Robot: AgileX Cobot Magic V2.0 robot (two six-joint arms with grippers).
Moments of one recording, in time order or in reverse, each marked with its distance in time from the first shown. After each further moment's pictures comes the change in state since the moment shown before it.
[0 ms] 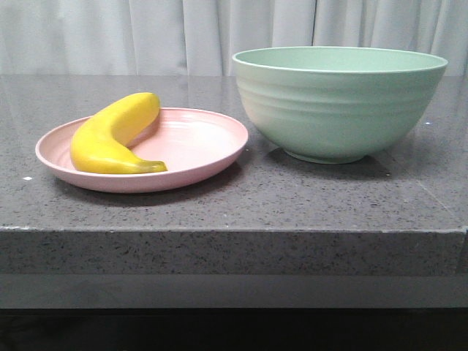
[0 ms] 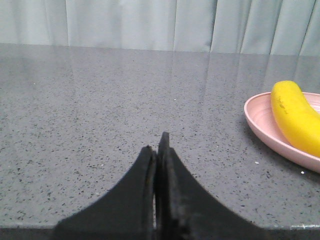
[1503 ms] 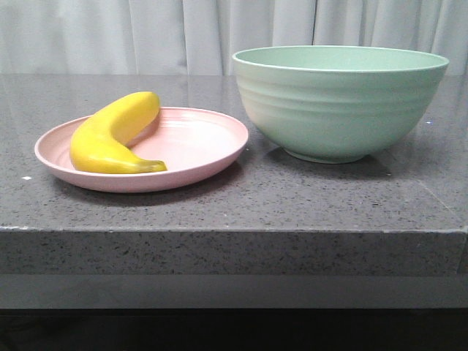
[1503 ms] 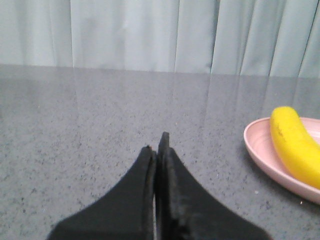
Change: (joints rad) left arm 0.000 0.000 -0.040 -0.001 -0.043 0.000; right arm 0.000 0.000 -0.044 -0.002 0.039 0.000
